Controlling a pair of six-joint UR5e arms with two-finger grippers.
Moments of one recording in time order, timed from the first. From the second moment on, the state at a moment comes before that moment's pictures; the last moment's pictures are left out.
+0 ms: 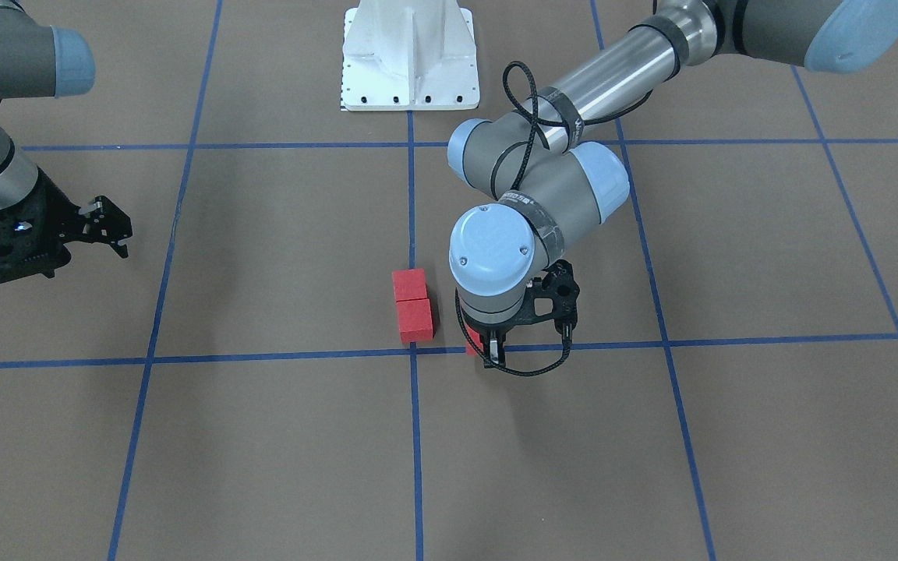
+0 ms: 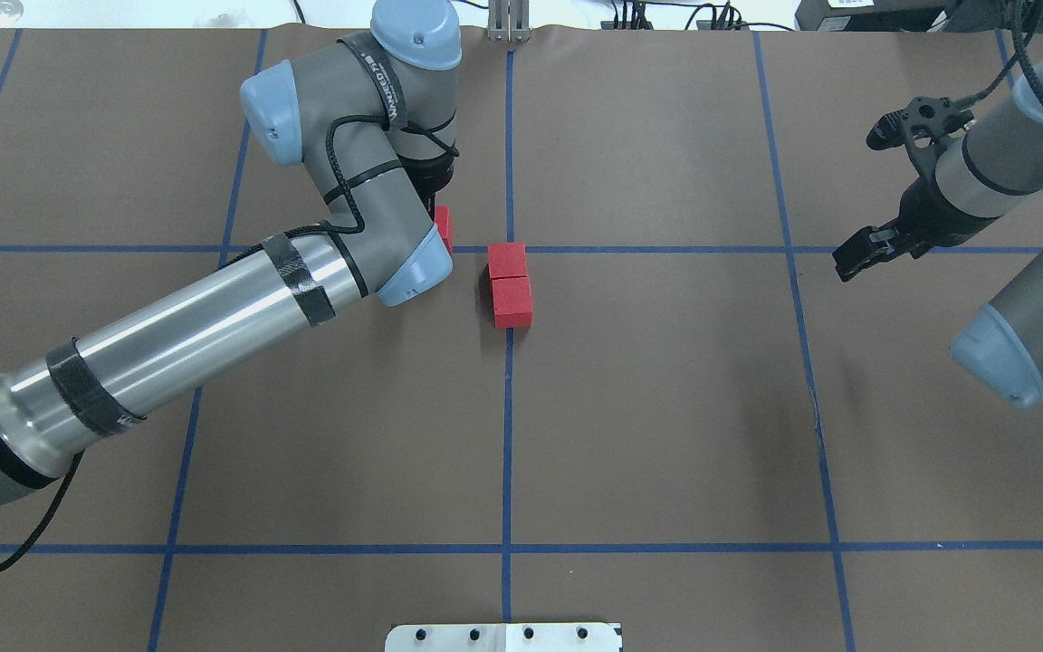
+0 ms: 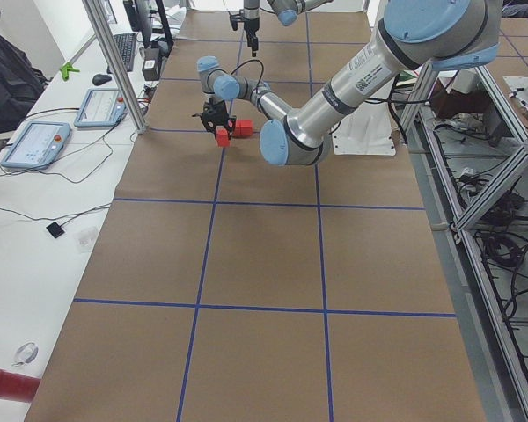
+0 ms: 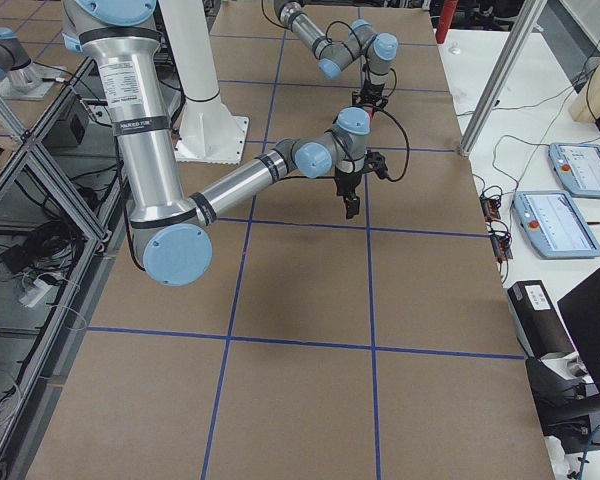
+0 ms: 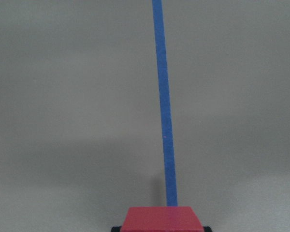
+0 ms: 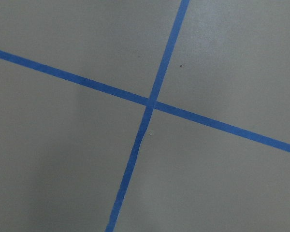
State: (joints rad) left arm -0.74 -2.61 -1.08 -1.53 -2.06 -2.51; right arm 0.96 -1.36 1.87 -1.56 2.14 0.48
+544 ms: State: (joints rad) left arm -0.70 -2.62 -1.08 -1.53 -2.06 -2.57; right arm 0.96 -1.35 1.87 -1.56 2.13 0.48
